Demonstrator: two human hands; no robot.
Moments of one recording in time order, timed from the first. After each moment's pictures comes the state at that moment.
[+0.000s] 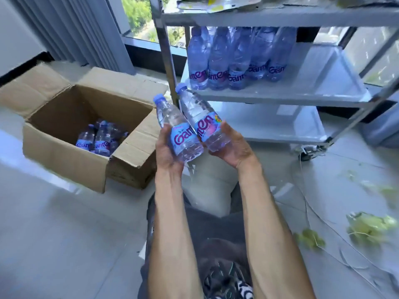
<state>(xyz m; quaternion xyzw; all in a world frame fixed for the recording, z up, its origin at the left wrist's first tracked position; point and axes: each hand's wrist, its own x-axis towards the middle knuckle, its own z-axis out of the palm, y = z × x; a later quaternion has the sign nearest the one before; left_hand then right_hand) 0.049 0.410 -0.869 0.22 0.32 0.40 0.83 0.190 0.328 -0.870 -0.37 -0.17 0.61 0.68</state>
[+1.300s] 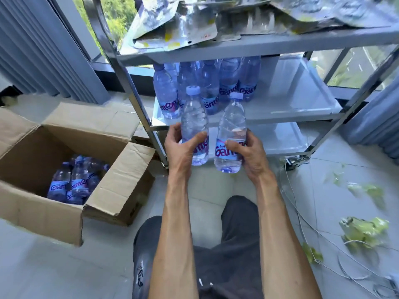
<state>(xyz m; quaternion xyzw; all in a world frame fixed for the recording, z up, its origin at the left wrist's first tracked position) 0.171 0.425 -0.838 0.52 0.33 0.40 0.68 0.301 0.303 -0.874 -0.52 -0.20 0.32 0.76</state>
